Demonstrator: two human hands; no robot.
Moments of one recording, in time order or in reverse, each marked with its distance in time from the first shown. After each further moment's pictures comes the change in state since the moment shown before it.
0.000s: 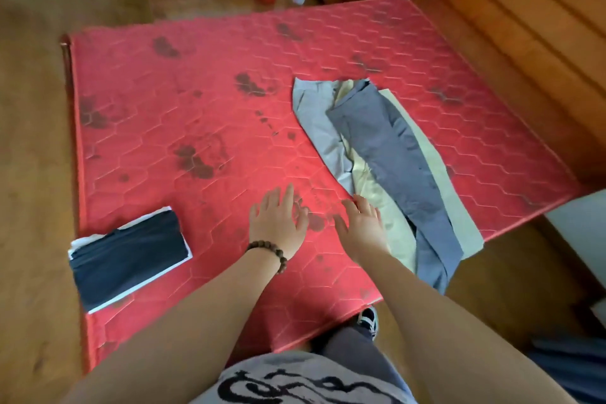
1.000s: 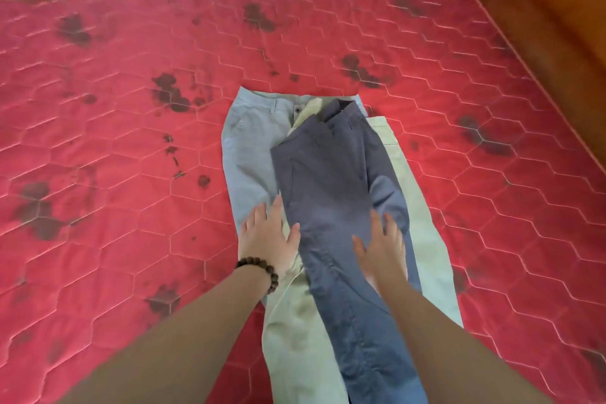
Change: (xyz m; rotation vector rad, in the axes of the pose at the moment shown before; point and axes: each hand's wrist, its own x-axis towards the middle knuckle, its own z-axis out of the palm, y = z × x) left_hand 0.387 0.199 0.229 -0.026 0.007 -0.283; right_hand 0.423 0.331 0.049 0.052 -0.128 0.056
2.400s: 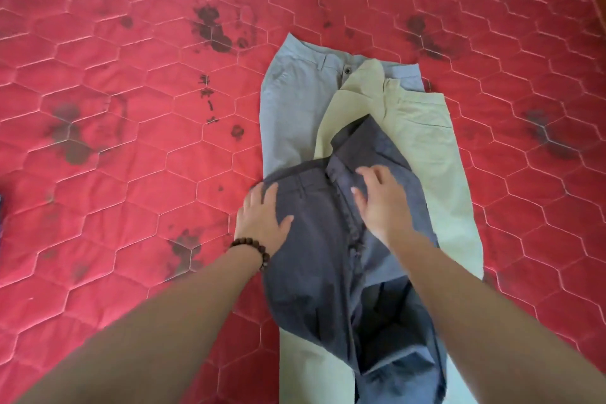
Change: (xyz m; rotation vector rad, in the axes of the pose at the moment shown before) left_hand -0.006 -0.089 0.040 -0.122 -0.045 -0.120; right_hand 0.046 -0.059 0.020 -0.072 0.118 -0.527
